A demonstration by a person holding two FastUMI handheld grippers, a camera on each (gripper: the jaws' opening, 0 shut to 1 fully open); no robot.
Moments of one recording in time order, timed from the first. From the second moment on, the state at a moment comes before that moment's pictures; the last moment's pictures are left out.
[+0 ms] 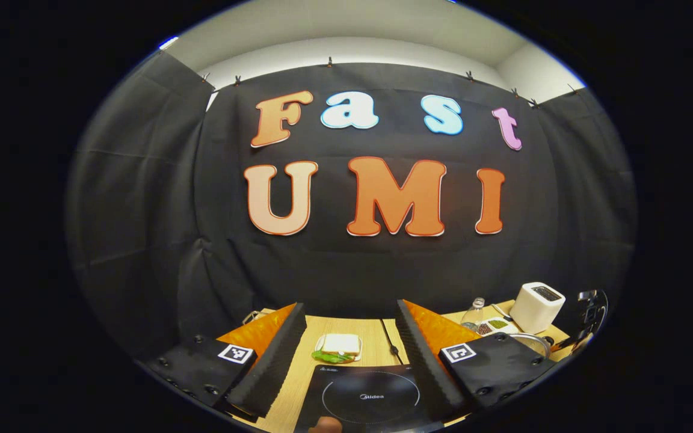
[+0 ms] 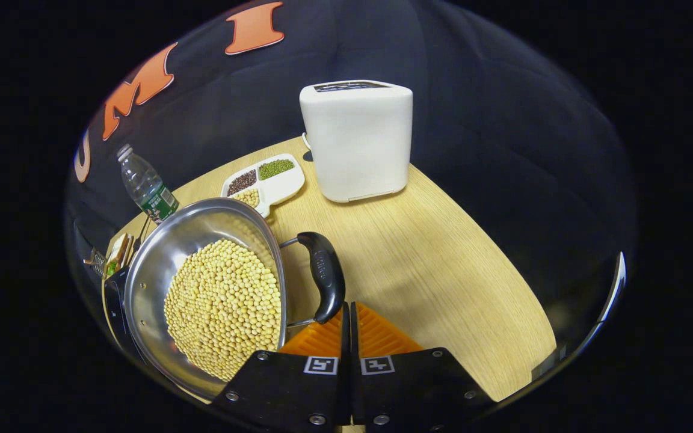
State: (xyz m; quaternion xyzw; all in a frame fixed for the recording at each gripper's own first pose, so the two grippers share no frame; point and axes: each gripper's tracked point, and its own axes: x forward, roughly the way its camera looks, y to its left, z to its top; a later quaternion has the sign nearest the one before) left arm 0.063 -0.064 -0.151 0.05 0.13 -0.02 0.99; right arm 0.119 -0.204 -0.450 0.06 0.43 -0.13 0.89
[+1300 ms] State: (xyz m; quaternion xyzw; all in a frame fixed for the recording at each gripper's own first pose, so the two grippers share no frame) left arm 0.037 -0.271 -0.434 -0.01 0.30 -0.11 0.95; right arm 0.162 -0.185 -0.373 -0.04 0.28 -0.04 0.96
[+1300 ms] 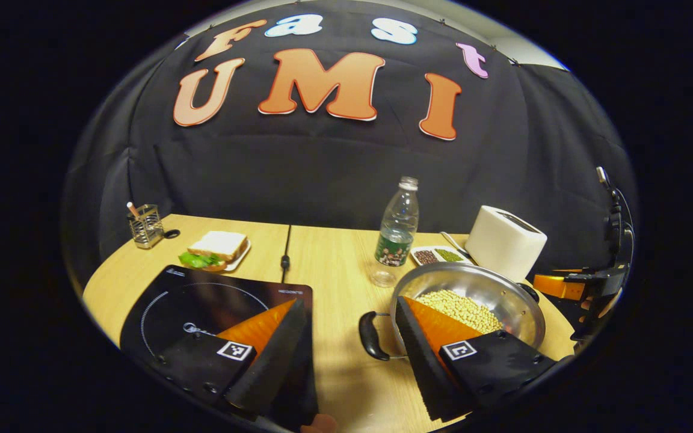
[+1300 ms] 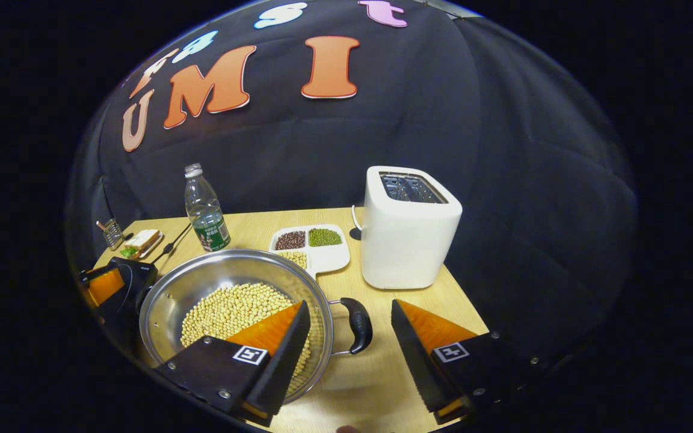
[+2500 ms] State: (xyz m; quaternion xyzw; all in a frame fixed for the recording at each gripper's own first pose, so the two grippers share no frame) left arm 0.065 -0.306 -0.540 -0.02 0.42 -0.11 0.90; right arm 0.170 -0.169 -0.457 0.08 0.39 -0.03 0.92
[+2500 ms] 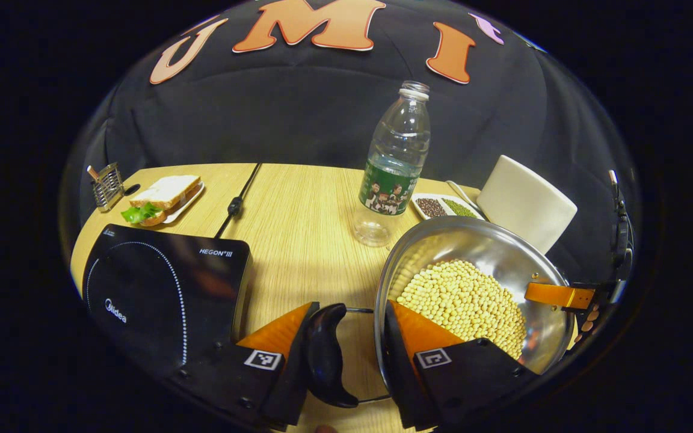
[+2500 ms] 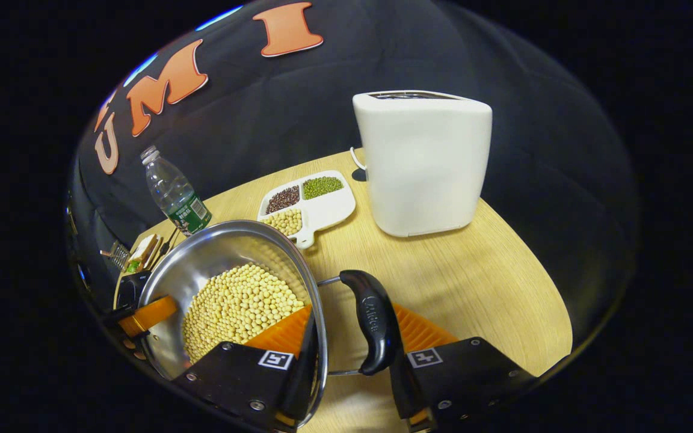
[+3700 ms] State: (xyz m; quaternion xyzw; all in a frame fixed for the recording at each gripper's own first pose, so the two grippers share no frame) left arm 0.047 -0.089 -0.362 -0.07 0.37 -0.06 0.92; right arm 0.104 0.045 -0.312 0.08 0.34 0.04 0.94
